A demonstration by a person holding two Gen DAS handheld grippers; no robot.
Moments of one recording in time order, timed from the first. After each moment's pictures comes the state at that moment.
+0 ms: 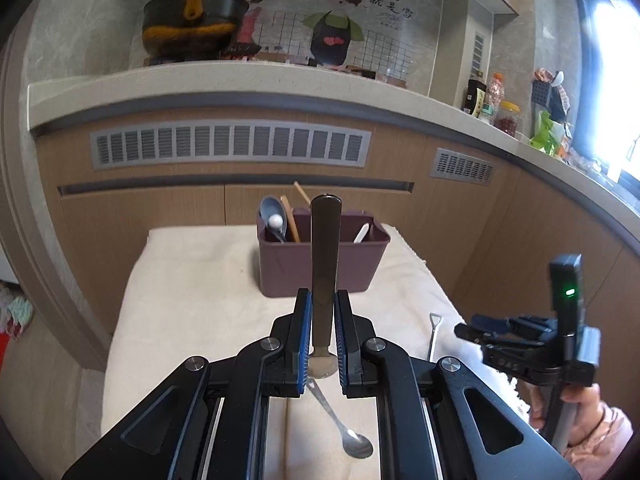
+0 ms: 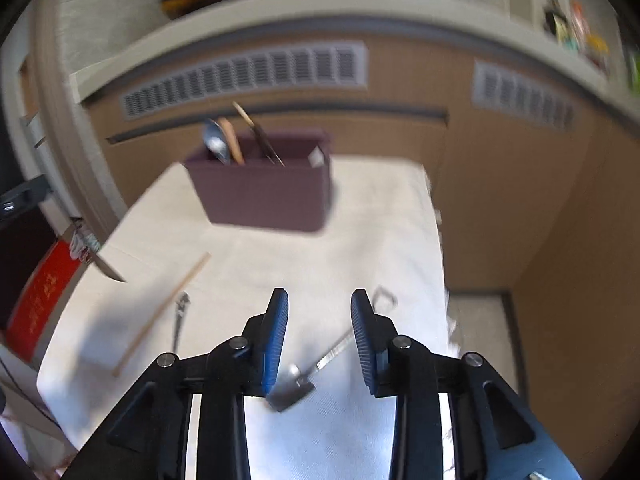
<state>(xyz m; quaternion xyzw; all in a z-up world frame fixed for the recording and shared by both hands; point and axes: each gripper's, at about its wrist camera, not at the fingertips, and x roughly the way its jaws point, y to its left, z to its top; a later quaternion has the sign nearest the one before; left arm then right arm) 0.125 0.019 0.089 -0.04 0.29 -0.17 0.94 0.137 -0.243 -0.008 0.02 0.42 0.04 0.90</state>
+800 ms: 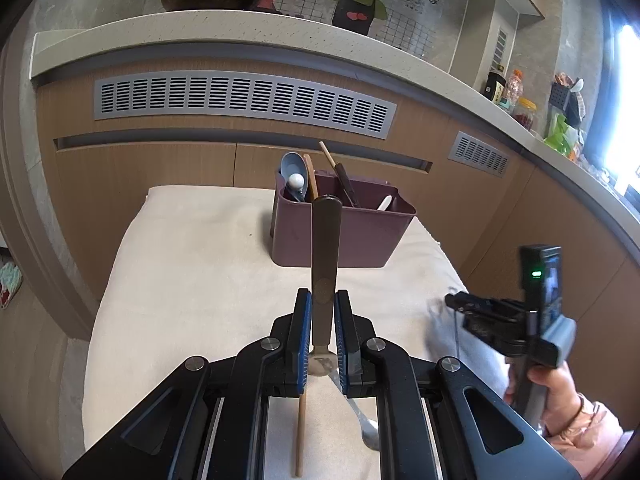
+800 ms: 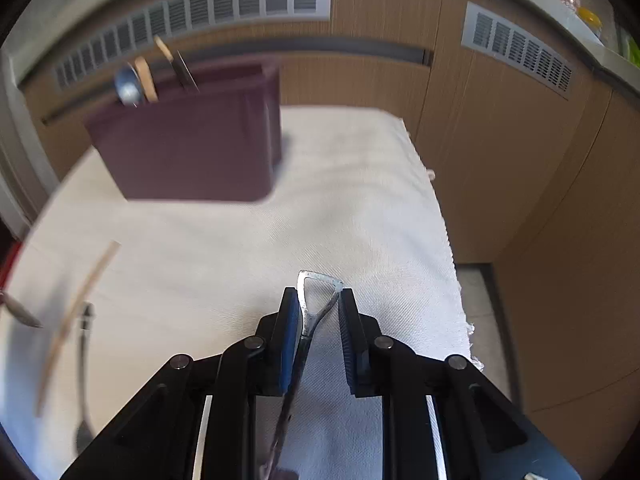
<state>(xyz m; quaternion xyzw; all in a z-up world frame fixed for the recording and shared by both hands) 0.145 0.037 0.050 -0.07 0.33 -0.17 0.93 0.182 -0.236 -0.042 0.00 0.41 0.00 0.91</state>
